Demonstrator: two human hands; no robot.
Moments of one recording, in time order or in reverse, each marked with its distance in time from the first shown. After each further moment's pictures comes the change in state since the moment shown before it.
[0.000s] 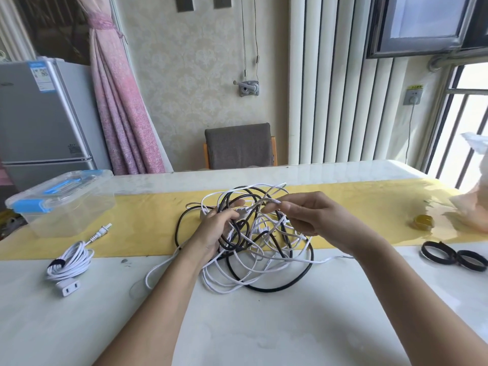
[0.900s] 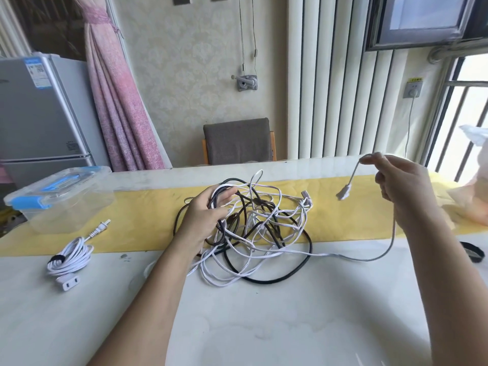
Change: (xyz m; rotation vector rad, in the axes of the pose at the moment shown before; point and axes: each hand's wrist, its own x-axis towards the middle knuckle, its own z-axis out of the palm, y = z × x) left_hand -0.007 0.014 -0.011 0.255 -0.072 0.301; right_hand -0.032 0.001 -0.084 -0.118 1.007 0.103
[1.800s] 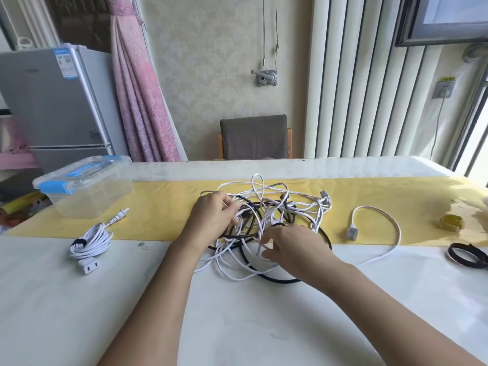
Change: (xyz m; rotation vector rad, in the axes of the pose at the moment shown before) left_hand -0.010 0.007 -0.018 0.809 0.119 0.057; right_hand -0.106 0.016 0.126 -0.953 -0.813 -0.473
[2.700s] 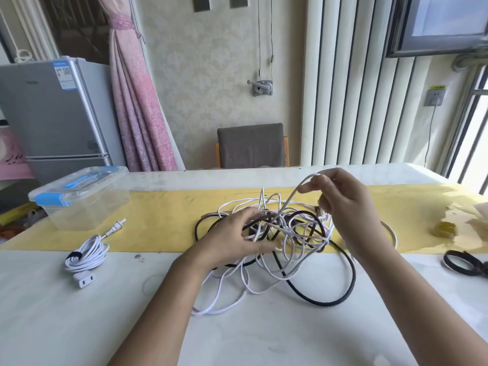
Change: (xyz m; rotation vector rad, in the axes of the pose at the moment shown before) left_hand -0.018 0.020 0.006 -0.194 -0.438 0.158; right_hand -0.007 0.029 -0.063 1.091 0.646 0.047
